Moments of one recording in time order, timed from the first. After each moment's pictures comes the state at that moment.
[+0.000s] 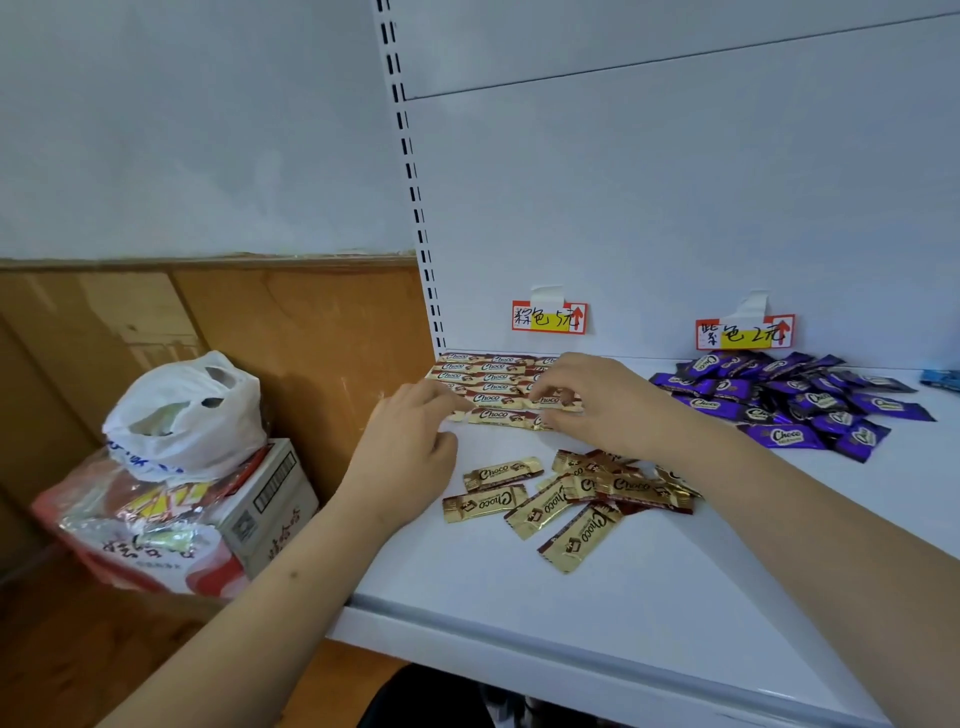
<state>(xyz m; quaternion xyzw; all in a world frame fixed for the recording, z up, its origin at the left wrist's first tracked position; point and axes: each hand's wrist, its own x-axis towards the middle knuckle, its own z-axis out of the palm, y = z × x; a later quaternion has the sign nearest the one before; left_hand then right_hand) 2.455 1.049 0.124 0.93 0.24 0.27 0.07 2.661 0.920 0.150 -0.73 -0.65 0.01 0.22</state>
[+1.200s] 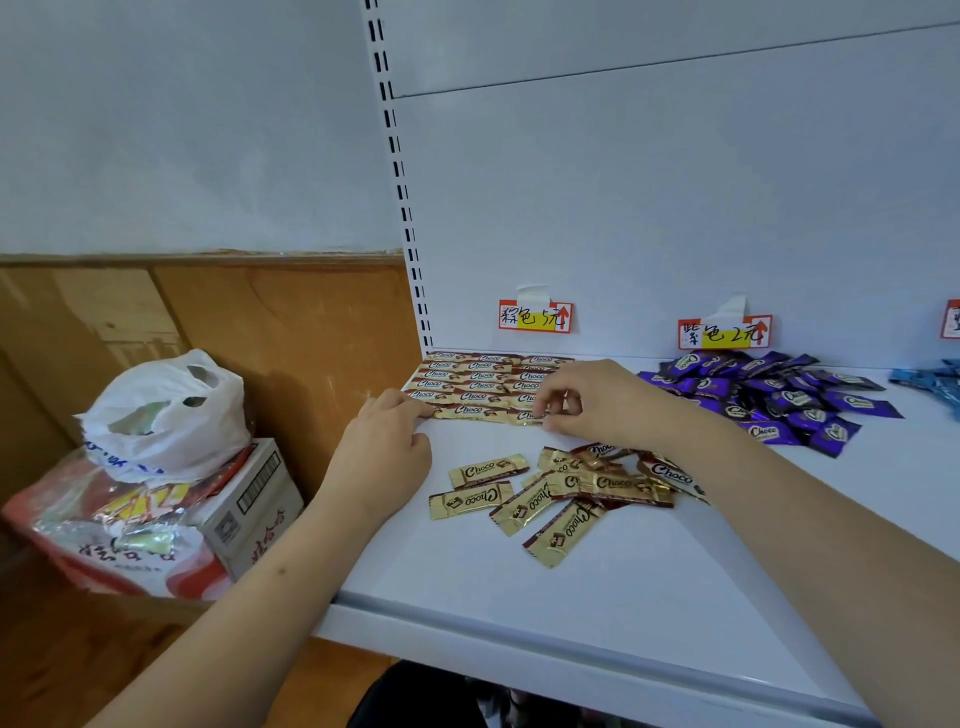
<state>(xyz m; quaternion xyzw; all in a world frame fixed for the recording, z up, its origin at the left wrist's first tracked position) 2.457 1.050 0.124 0.91 0.36 0.20 0.11 2.673 0.915 0.150 -0.75 -0.62 0.07 0.22</state>
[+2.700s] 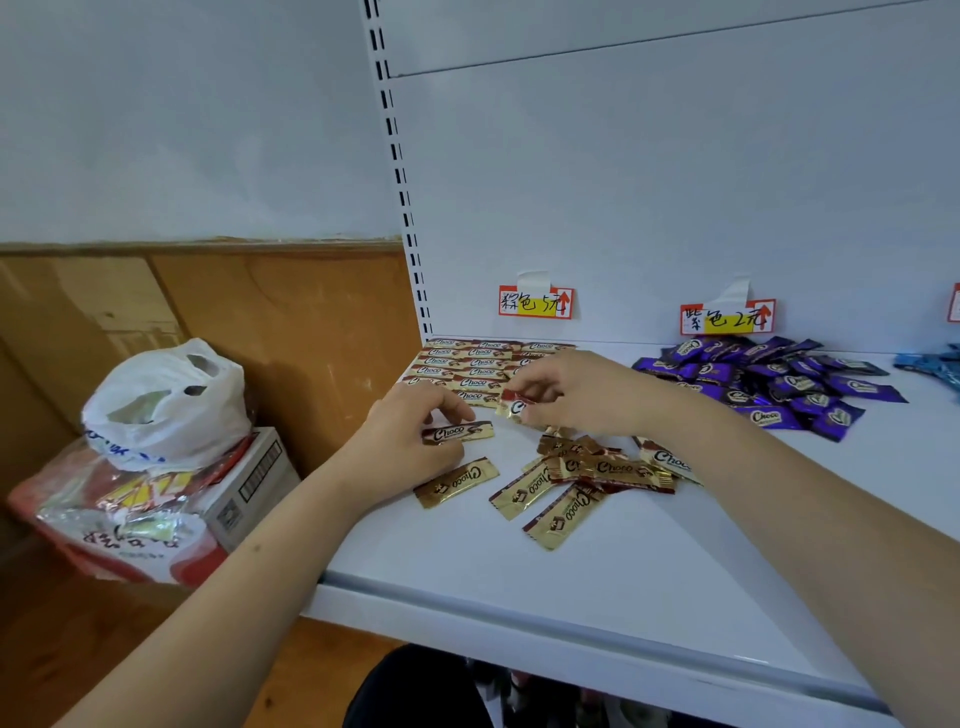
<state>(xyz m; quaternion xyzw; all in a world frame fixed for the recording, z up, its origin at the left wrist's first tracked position) 2.455 1.049 0.129 0.93 0.24 0.15 0.24 2.648 0.916 0.163 -0.72 -0.63 0.17 0.24</state>
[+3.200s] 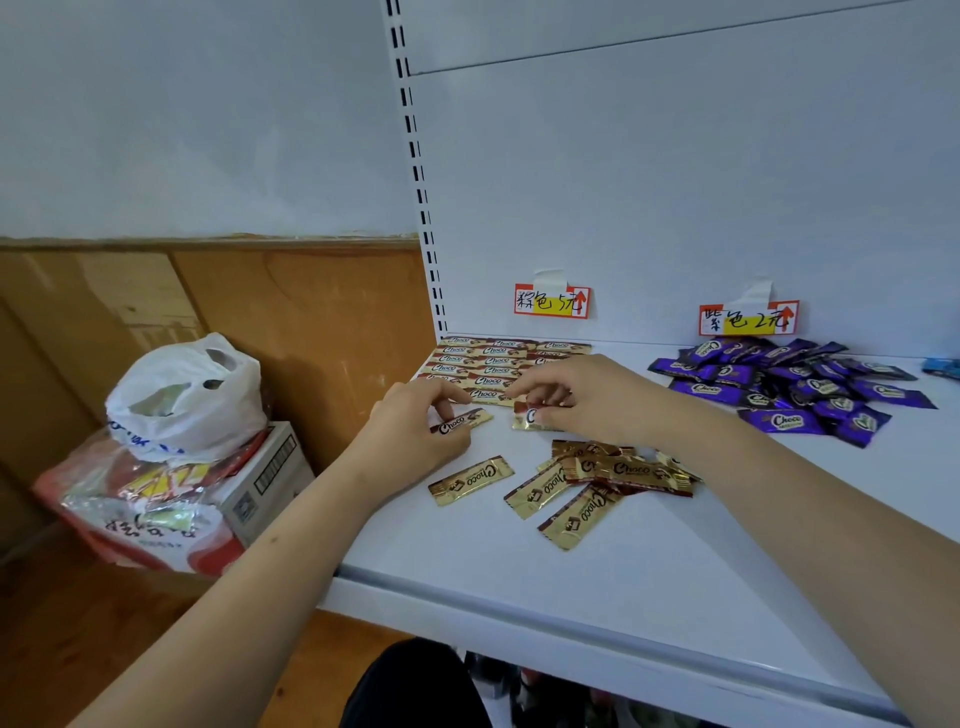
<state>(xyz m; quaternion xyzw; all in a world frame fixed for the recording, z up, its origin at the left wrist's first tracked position) 2.457 1.053 0.127 0.91 0.29 0.20 0.23 2.646 0.921 0.153 -0.72 -0.64 0.14 0.23</state>
